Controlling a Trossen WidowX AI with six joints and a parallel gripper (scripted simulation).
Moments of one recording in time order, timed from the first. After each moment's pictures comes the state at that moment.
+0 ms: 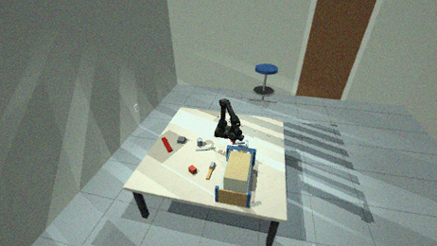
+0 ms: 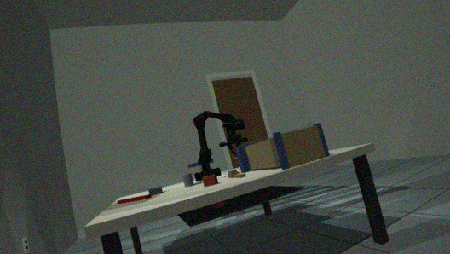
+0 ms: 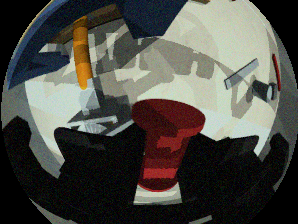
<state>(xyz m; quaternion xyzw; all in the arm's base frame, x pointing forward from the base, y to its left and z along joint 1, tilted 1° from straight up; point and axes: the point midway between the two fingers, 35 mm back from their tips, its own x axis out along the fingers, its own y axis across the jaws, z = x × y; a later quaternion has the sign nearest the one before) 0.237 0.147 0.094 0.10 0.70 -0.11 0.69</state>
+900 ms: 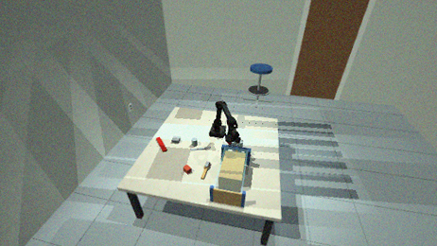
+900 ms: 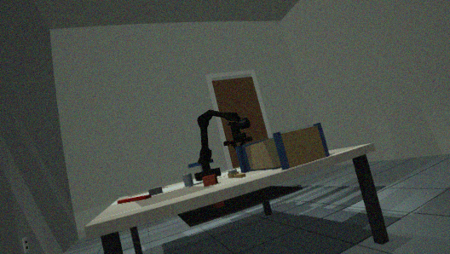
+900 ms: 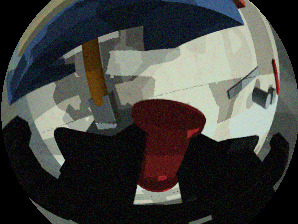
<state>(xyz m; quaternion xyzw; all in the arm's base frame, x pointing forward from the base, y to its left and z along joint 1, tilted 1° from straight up) 0.267 0.165 0.094 0.10 0.70 -0.12 0.69</state>
